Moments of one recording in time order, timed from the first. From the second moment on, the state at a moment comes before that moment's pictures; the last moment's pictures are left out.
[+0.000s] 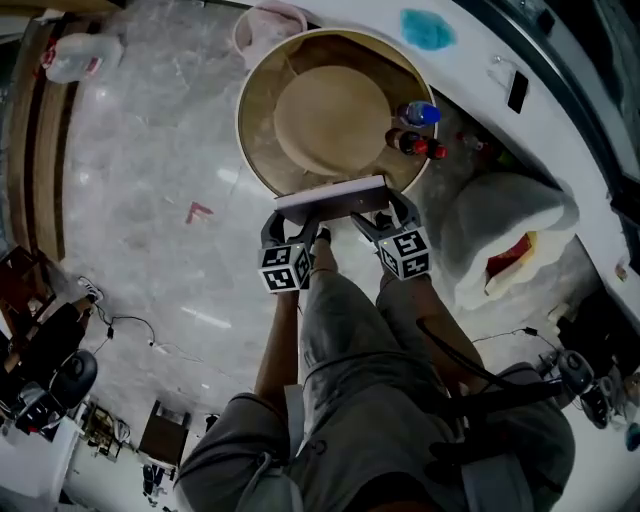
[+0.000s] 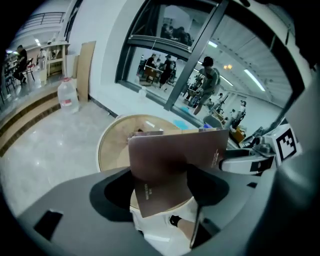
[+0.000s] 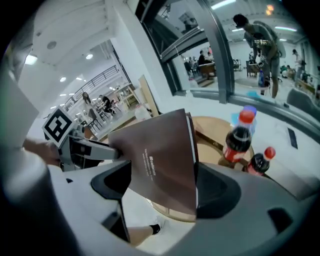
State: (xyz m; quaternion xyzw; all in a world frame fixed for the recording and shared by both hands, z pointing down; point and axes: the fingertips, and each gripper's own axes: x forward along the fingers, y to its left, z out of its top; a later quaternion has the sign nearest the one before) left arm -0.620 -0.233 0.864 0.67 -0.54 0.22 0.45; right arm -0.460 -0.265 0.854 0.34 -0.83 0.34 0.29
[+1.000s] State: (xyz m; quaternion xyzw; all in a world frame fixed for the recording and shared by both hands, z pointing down) left arm -0.603 -0.274 1.055 0.66 -0.61 0.15 0.41; right arm -0.447 -0.307 1.056 0.41 -0.82 0.31 0.25
